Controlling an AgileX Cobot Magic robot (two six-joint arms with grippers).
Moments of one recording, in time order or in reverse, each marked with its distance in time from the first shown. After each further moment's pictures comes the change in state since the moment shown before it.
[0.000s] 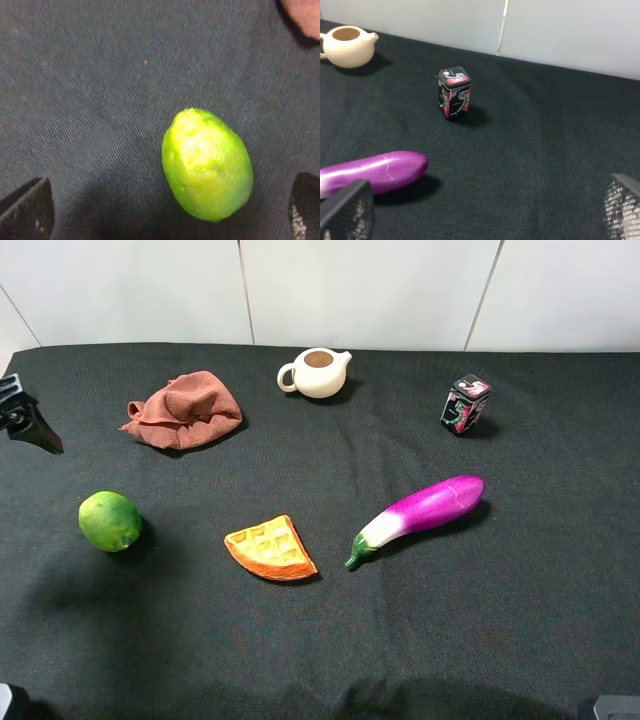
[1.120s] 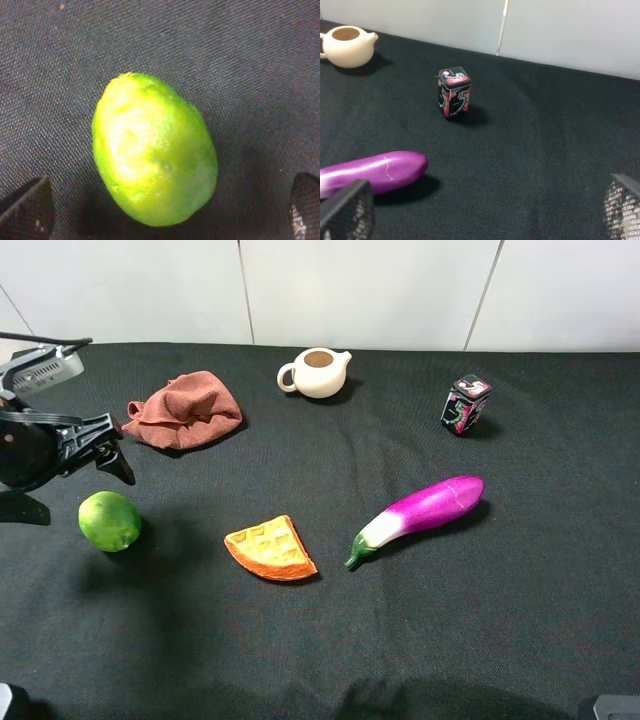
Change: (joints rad) left arm -0.209 0.204 0.043 -0.034 -0.175 -0.122; right arm 0.000 0.000 0.000 0.000 0.000 0.000
